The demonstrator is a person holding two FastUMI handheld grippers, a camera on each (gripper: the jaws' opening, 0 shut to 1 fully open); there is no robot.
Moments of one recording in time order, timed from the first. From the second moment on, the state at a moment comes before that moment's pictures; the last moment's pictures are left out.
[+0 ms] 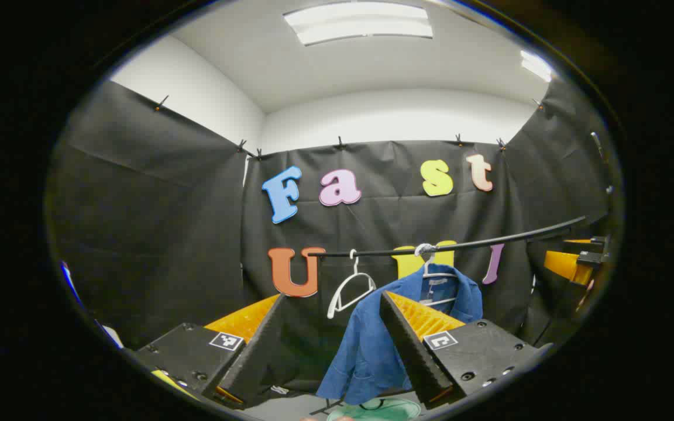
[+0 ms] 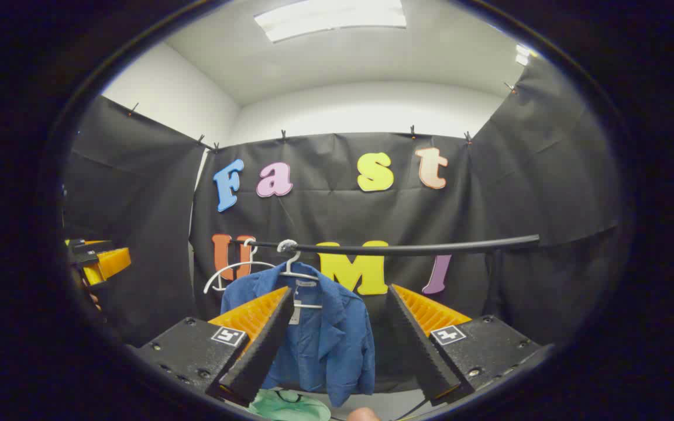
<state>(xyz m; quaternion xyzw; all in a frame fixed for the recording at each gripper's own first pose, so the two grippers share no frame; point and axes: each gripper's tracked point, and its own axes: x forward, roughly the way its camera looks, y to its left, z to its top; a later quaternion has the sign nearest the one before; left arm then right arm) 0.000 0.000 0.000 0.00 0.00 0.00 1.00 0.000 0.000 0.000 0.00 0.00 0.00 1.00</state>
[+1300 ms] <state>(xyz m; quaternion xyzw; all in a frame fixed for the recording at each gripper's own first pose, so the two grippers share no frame) 0.036 -0.032 -0.050 -0.02 0.03 -0.12 0.99 0.012 0.019 -0.046 -0.01 0.05 -0.07 1.00</state>
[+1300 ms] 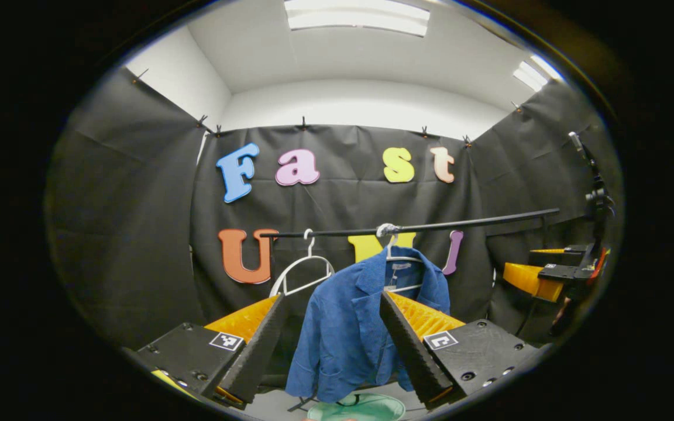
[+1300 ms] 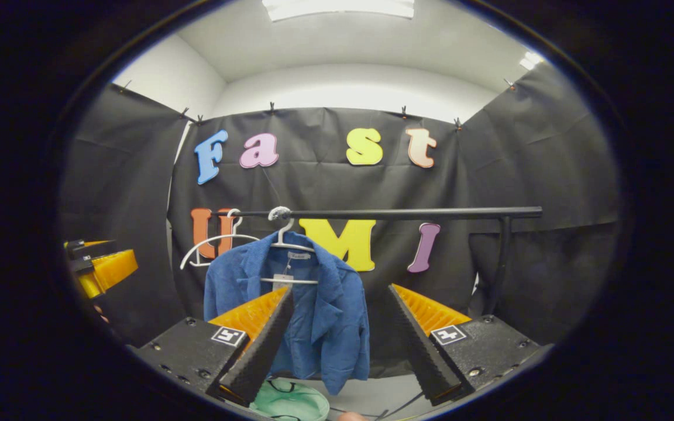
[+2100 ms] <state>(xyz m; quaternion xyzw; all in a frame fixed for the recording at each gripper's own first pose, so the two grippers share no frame) 0.075 -0.074 -0.120 -0.02 0.10 -0.16 0.98 0.059 -0.007 -0.125 -0.03 0.12 -0.09 0.99</state>
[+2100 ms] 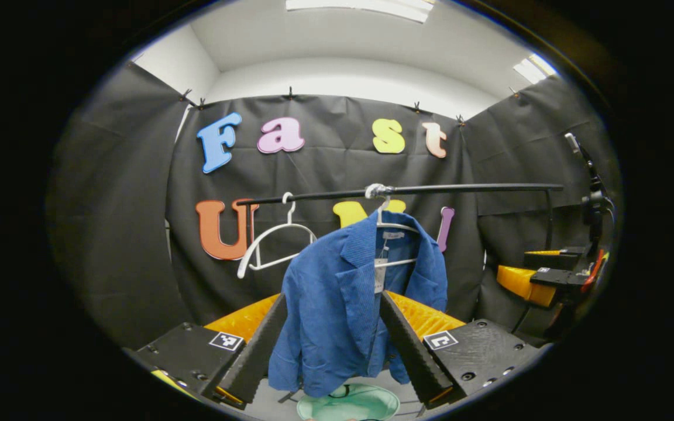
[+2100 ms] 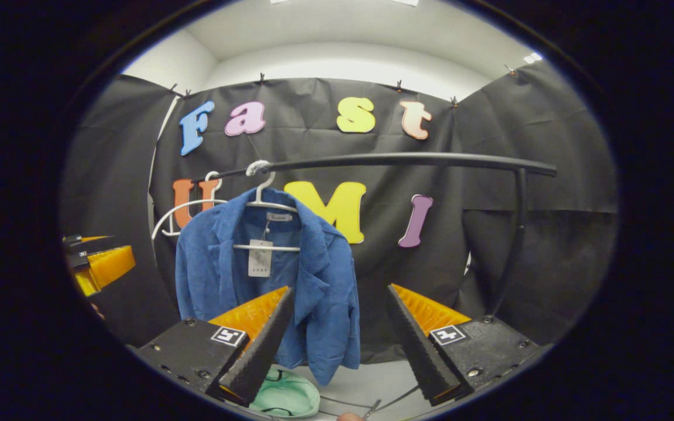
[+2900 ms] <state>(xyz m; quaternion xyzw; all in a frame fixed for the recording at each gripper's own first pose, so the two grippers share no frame) 0.150 -0.146 -0.202 -0.03 0.17 -0.10 0.98 0.218 -0.008 -0.228 0.03 0.22 0.02 0.98</state>
